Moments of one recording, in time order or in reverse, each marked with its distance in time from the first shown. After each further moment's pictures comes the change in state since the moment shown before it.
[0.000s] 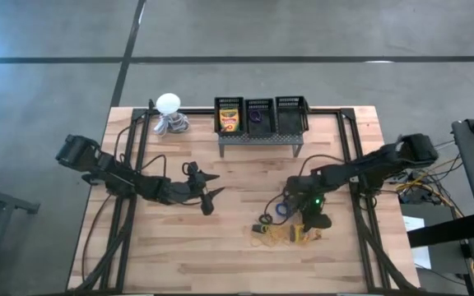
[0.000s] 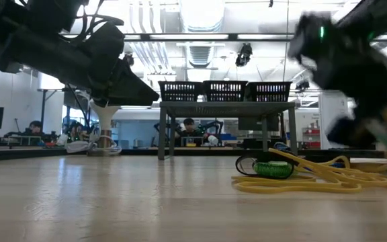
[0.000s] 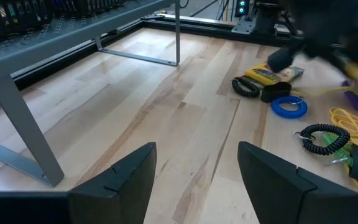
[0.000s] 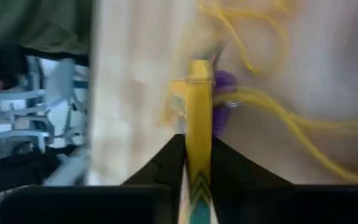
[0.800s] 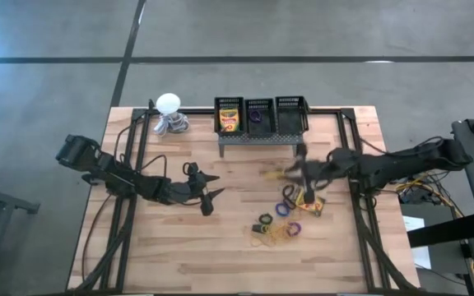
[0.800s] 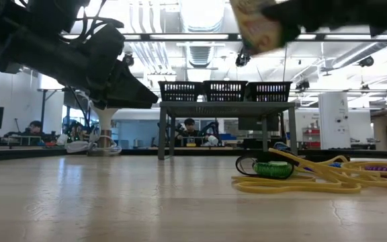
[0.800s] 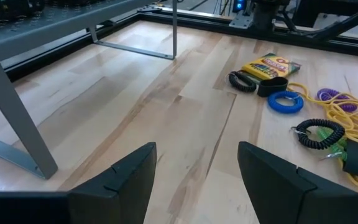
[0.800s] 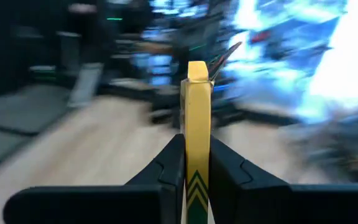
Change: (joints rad) left arm 0.000 0.000 0.000 -0.020 0.019 -0.028; right arm -0.056 -0.501 -0.105 0.718 0.769 -0.358
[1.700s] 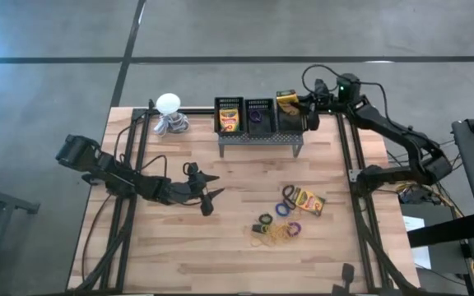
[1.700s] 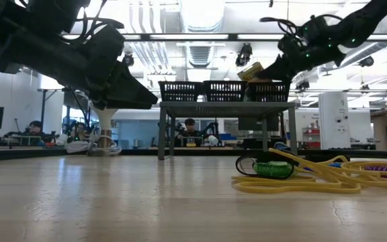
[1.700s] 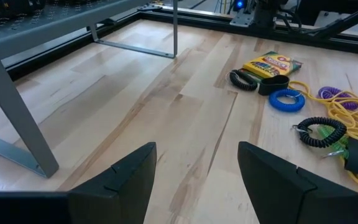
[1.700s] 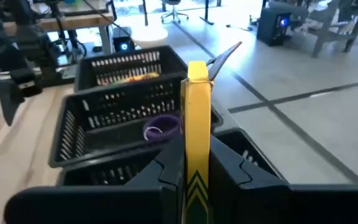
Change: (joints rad) left arm 0.000 0.000 0.000 -0.007 0.000 0.000; right arm -1.106 0.288 0.298 -0.291 -0.722 -0.035
